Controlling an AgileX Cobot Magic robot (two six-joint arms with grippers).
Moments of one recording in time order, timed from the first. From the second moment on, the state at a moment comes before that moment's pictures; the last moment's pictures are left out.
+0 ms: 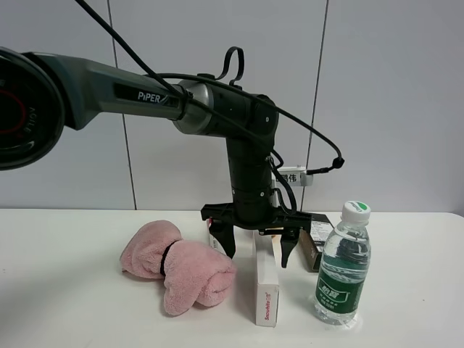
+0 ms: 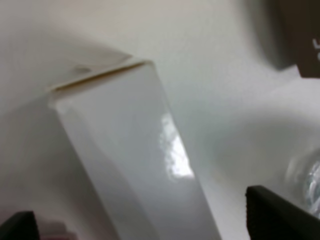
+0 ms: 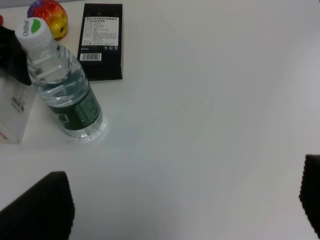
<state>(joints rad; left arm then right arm) -0.72 2.50 -2.18 -0.08 1.11 -0.43 -0.01 0.03 -0.49 -0.02 1.07 0.04</state>
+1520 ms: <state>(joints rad) -0.74 2.53 -2.18 -0.08 1.06 -0.34 -0.01 0.03 -0.49 -0.02 1.07 0.04</state>
